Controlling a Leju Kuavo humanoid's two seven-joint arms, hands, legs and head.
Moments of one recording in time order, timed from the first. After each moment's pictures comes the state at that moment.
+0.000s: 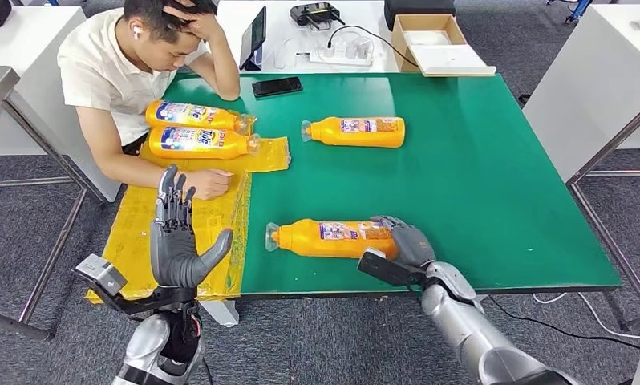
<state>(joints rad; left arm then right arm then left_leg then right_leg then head) -0.09 -0.16 -0.25 -1.53 0.28 0.11 -0.51 -0.50 -0.06 0.30 -0.51 0.69 -0.16 -0.41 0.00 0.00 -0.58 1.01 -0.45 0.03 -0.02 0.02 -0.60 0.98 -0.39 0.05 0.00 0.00</state>
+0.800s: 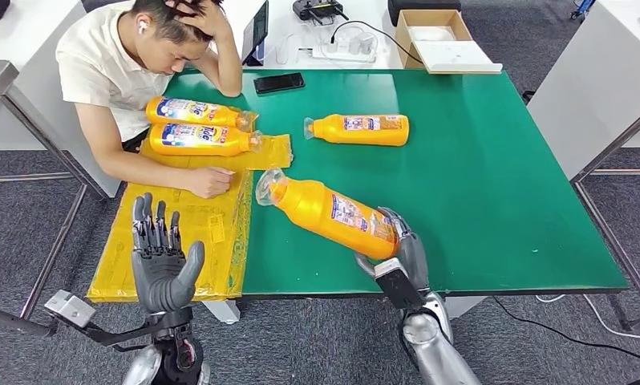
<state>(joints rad) 0.07 -0.21 -0.25 -1.66 0.51 0.09 -0.52 -0.20 0.04 0.18 -1.02 0.26 -0.28 -0.60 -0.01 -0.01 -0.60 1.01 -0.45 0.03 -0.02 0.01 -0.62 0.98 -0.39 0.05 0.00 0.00</state>
